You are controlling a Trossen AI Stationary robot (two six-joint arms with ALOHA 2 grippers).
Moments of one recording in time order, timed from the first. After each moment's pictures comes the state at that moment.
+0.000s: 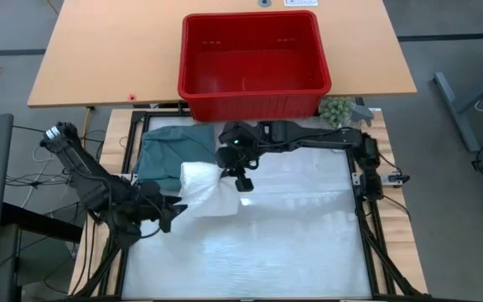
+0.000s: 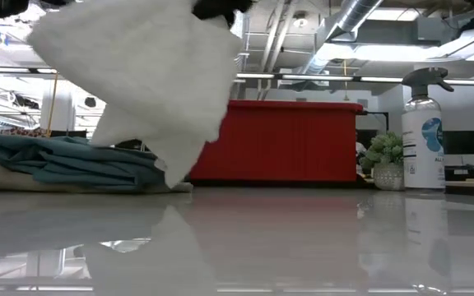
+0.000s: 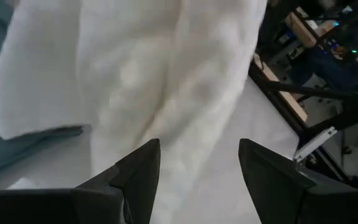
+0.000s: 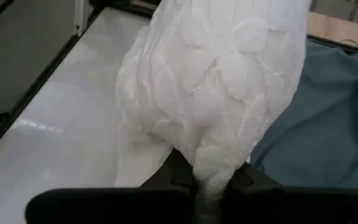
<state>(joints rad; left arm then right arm) -0.82 1.08 0.97 -0.78 -0.94 -1.53 -0.05 1.96 2.03 -0.80 -0.29 -0.30</state>
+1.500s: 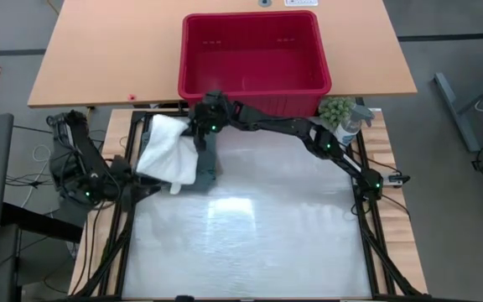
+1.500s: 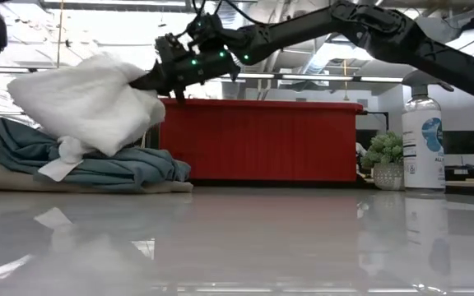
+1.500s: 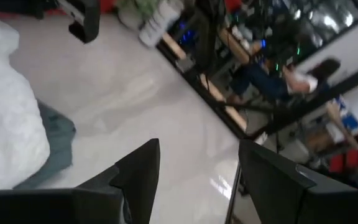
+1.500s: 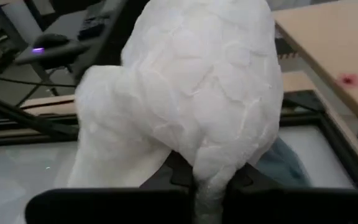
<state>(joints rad) -1.02 0.72 0.97 -0.91 -1.10 -1.41 -0.33 2.46 2.35 -0.18 -0.43 0.00</state>
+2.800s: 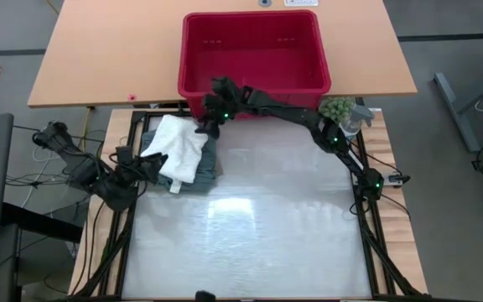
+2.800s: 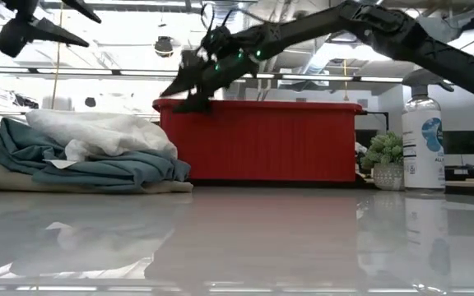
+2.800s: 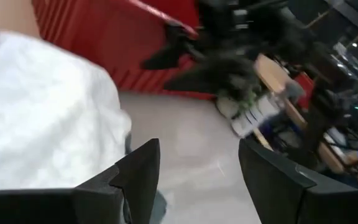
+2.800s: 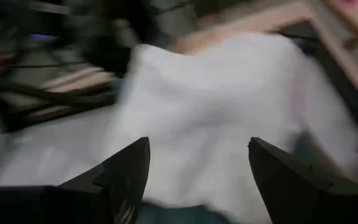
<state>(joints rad) -0.66 0.70 0.78 -1.00 -1.27 -1.64 -0.42 2.38 2.35 -0.51 -0.51 0.05</state>
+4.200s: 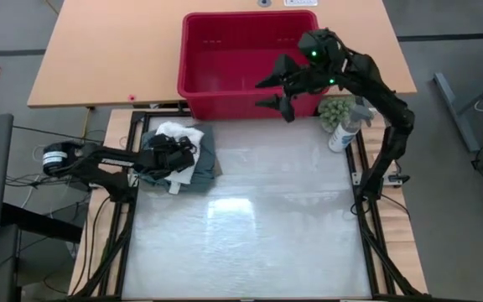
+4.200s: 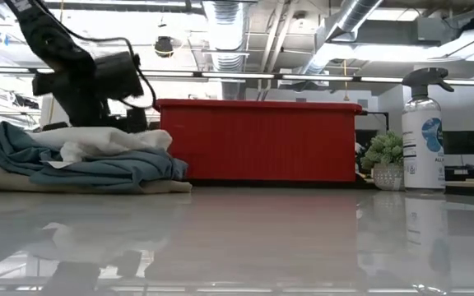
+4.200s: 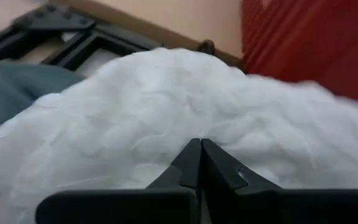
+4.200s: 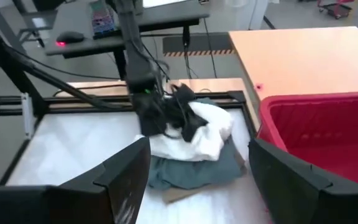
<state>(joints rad) 0.29 1.32 0.46 -0.28 -1.04 -1.47 -0.38 1.72 2.35 -1.06 -0.31 -0.17</state>
